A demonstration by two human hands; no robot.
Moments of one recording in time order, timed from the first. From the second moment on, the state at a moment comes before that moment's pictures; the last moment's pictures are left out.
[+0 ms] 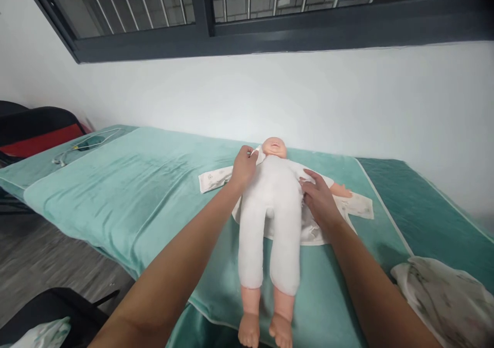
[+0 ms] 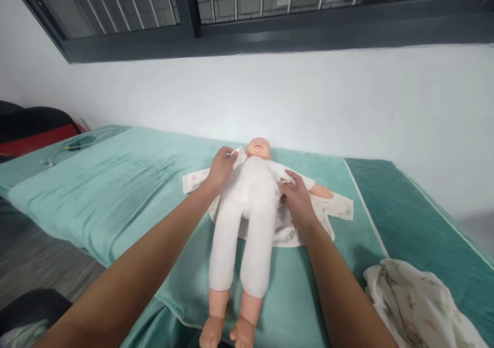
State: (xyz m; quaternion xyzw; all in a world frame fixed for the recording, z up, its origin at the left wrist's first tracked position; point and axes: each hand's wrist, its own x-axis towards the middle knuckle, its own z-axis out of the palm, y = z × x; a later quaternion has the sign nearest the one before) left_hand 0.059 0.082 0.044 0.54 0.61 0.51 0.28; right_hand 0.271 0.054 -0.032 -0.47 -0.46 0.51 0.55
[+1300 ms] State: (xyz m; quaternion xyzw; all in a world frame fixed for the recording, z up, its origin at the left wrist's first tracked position) left_hand 0.059 -0.038 0.038 0.71 0.67 0.21 0.03; right_hand 0.270 0.054 -0.037 -0.41 -0.49 0.58 0.51
